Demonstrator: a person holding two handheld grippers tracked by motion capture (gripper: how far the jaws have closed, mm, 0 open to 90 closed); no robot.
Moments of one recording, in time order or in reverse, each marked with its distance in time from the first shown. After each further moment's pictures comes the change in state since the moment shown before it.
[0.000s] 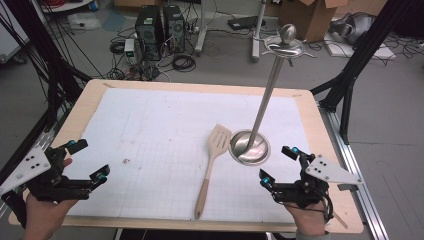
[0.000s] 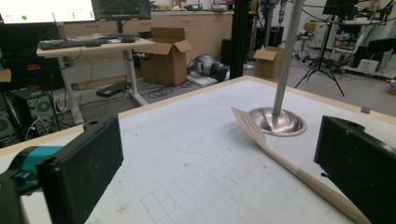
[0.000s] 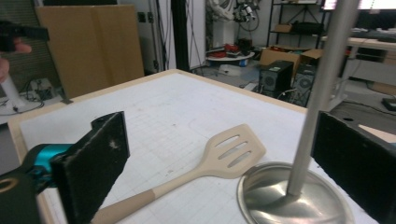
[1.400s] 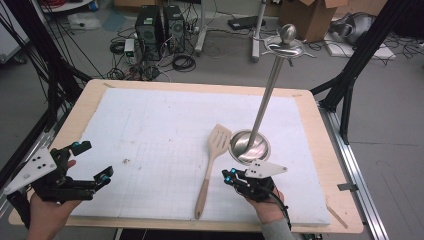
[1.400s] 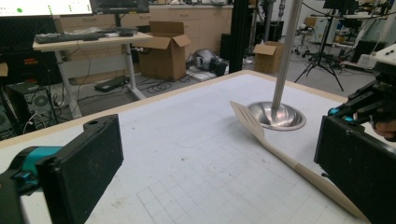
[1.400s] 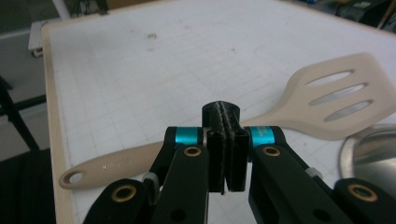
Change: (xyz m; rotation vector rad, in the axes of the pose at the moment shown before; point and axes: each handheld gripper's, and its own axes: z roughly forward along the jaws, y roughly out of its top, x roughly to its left) left arm -0.003 -0.005 0.006 0.027 -0.007 -0.002; right arm 0.026 -0.065 0.095 0.279 0.228 -0.076
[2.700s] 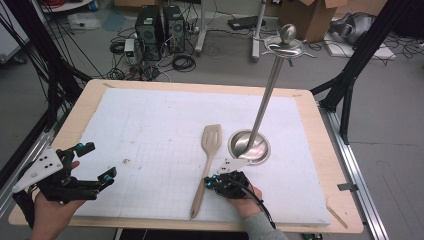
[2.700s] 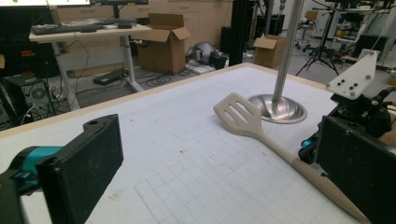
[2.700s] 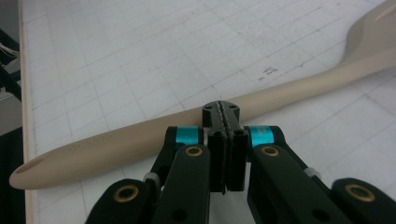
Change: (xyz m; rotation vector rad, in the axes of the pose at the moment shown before) left arm 0.000 -0.007 0.006 0.025 0.000 -0.010; right arm 0.005 -0.011 0.070 0.225 0.069 0.061
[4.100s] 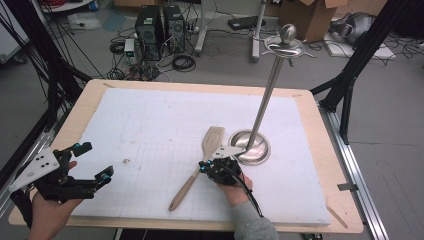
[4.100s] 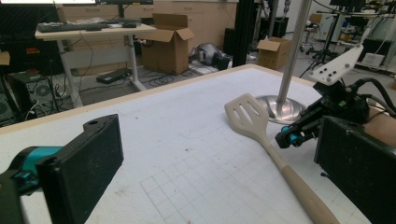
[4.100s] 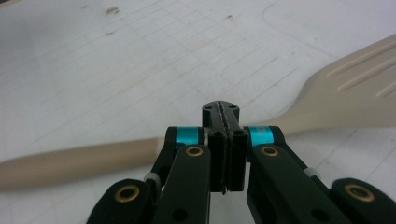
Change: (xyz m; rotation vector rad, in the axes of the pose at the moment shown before) left arm 0.007 -0.003 -0.003 -0.006 0.015 -0.016; right arm -0.013 0.029 0.020 -0.071 -0.092 0.073
